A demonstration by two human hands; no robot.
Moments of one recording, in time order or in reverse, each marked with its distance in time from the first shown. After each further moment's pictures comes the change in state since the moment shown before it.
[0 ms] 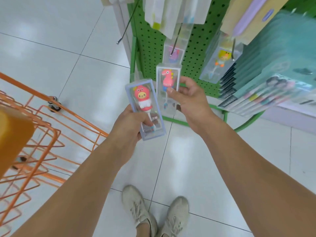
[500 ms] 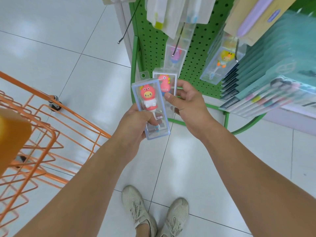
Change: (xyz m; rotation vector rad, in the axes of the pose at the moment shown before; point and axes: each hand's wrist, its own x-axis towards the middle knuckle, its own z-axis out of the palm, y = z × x) left_hand 0.011 0.001 0.010 -0.028 0.084 -0.047; right_hand -0.005 0.003 0.002 0.013 -0.074 -0.013
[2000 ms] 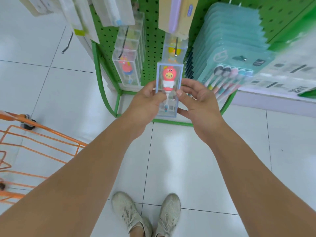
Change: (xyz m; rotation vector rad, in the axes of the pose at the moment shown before) left_hand 0.009 0.001 0.109 0.507 -0.236 0.189; right_hand -0.060 -0.027 -0.095 0.065 0.271 0.007
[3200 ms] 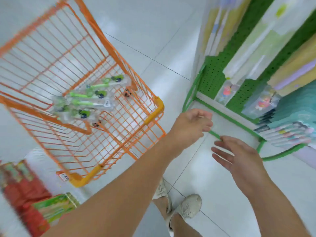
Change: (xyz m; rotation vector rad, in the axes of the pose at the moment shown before) left_hand -0.212 0.059 -0.098 -0.323 0.209 -0.084; right_hand -0.167 -0.067 0.074 -0.017 -0.137 0.431
